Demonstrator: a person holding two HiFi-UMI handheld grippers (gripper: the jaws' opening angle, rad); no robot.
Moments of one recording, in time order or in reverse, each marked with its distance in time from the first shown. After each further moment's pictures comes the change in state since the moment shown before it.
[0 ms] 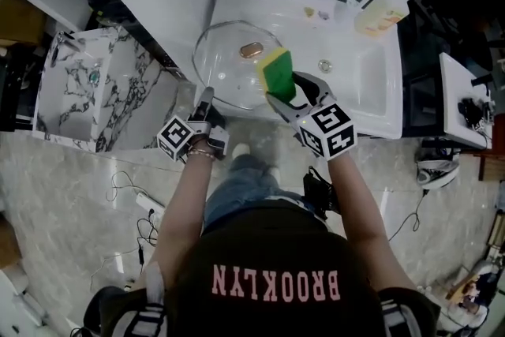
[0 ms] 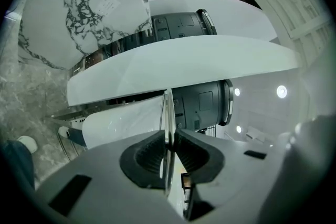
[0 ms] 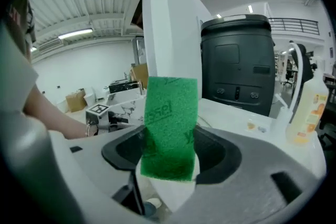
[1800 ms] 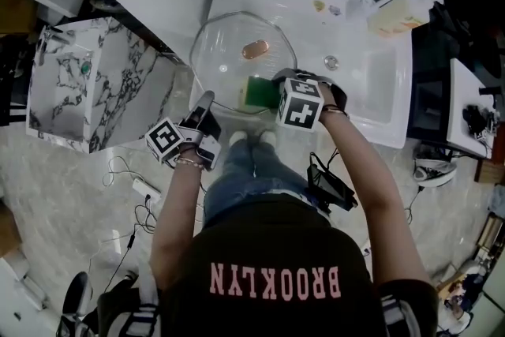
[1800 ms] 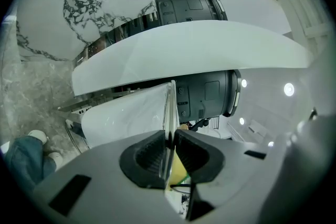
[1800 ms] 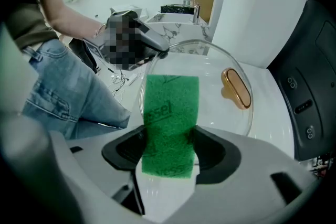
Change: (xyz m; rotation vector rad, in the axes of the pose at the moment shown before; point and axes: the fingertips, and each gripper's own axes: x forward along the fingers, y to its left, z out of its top) left arm 0.004 0.004 -0.011 -0.052 0.167 0.074; right arm 0.075 -0.005 -0.113 -0.641 0.738 0.429
